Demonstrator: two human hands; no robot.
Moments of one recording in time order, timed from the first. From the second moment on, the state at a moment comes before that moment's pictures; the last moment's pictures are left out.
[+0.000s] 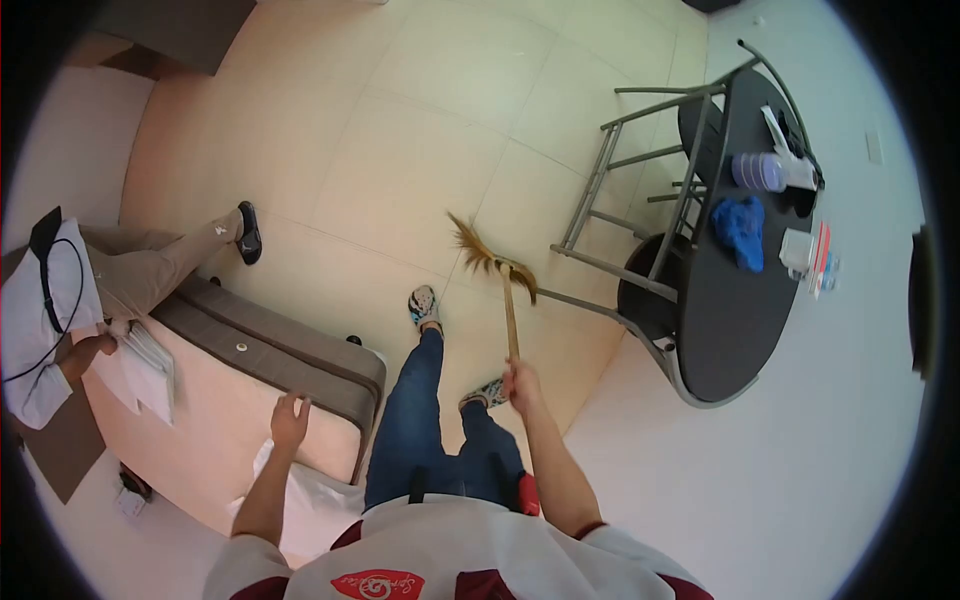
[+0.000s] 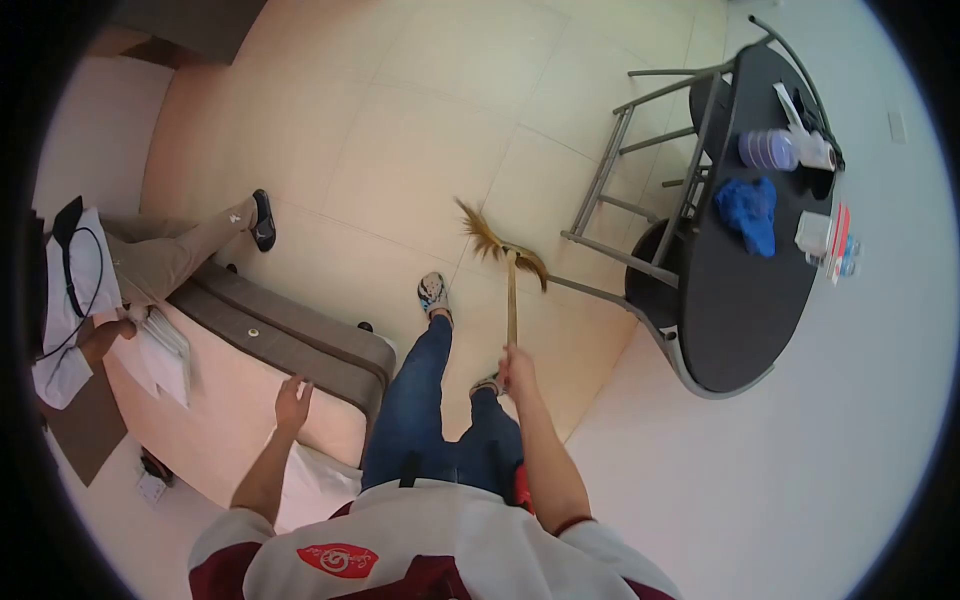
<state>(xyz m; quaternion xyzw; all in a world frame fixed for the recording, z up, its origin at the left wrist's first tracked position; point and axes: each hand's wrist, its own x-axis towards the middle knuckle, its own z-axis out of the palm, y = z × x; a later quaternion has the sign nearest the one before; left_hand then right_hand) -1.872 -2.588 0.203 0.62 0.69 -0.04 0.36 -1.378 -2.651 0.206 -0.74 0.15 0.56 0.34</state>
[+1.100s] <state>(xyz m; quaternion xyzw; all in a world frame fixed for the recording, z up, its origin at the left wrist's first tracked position) -1.495 -2.616 0.281 0.24 0.77 -0.12 0.57 -1.365 -2.318 0.040 -0.46 -0.70 0.50 -0.23</state>
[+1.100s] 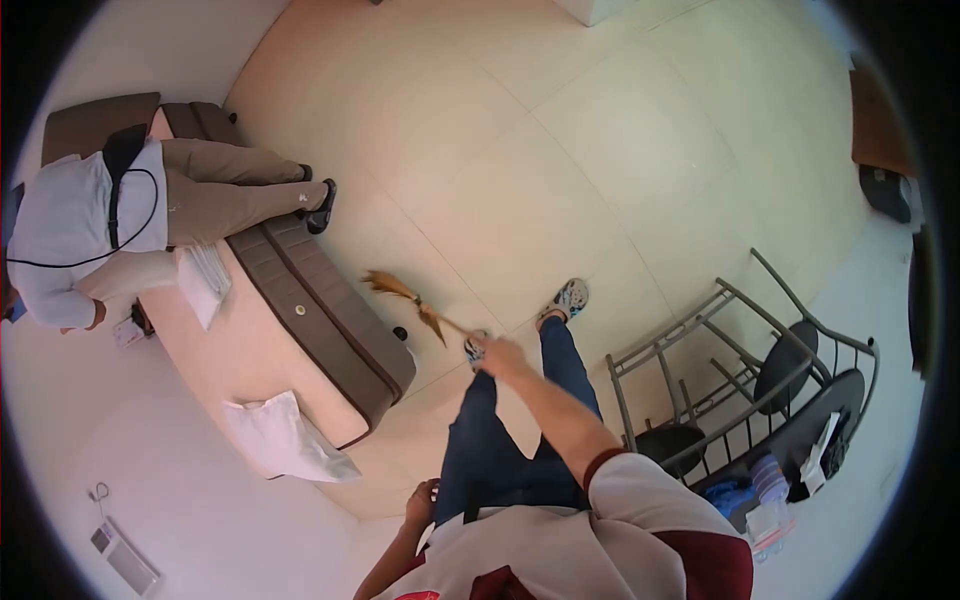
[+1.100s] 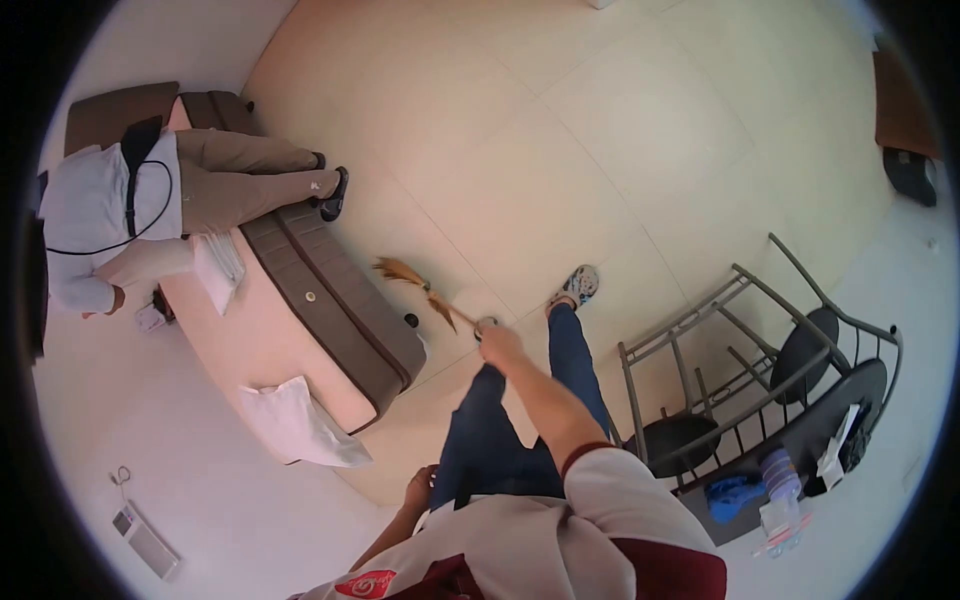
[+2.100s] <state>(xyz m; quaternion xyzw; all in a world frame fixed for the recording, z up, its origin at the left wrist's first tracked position) -1.589 -2.401 0.139 0.01 0.71 0.15 0.68 -1.509 -2.071 0.054 -0.34 -0.75 0.47 -0.30</state>
